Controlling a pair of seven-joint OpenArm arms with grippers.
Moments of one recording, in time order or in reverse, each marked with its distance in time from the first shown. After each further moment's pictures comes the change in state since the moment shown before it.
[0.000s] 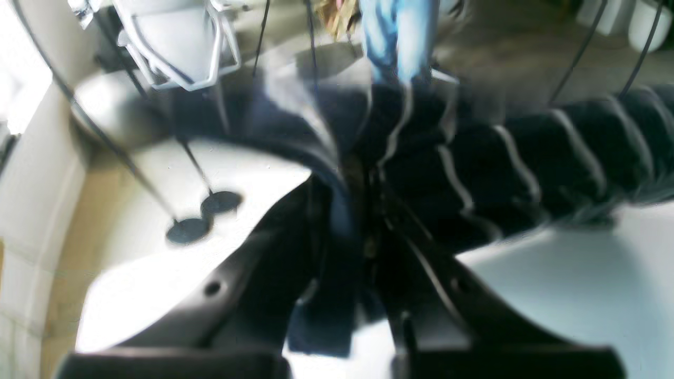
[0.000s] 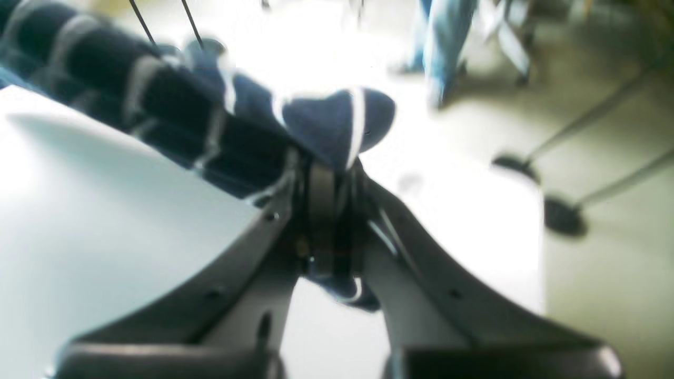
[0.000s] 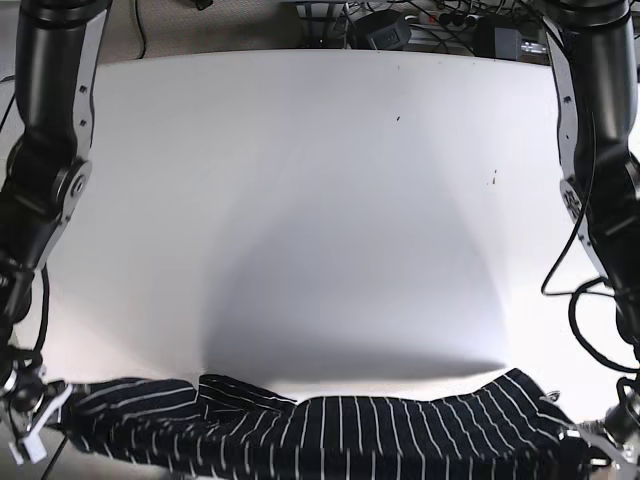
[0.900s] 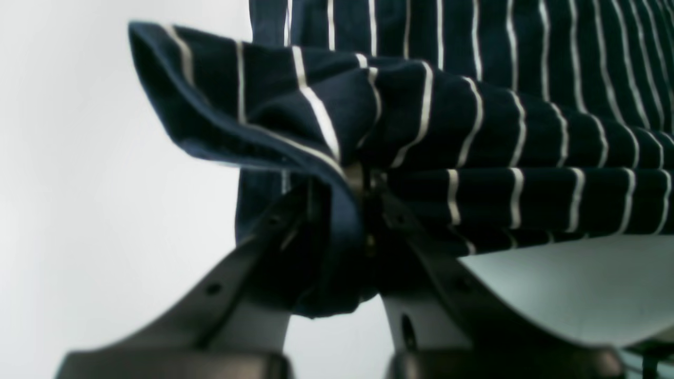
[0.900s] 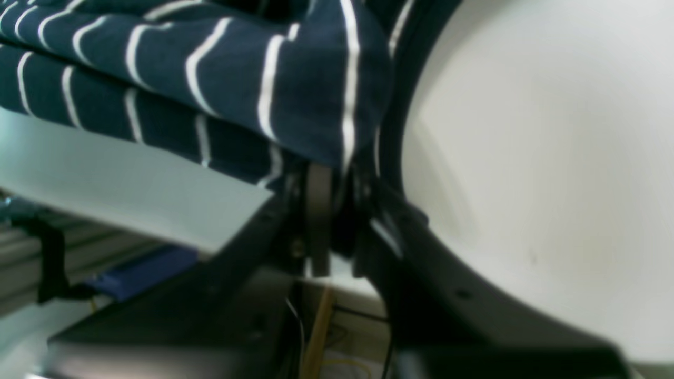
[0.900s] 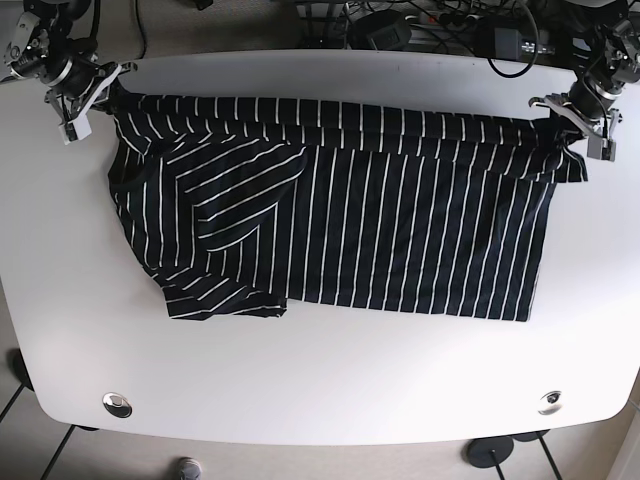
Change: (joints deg) left arm 82.5 8.3 -29.5 40.1 -14.9 0.4 1.3; right arm -78.6 -8.0 20.0 36.7 17.4 -0.2 -2.5
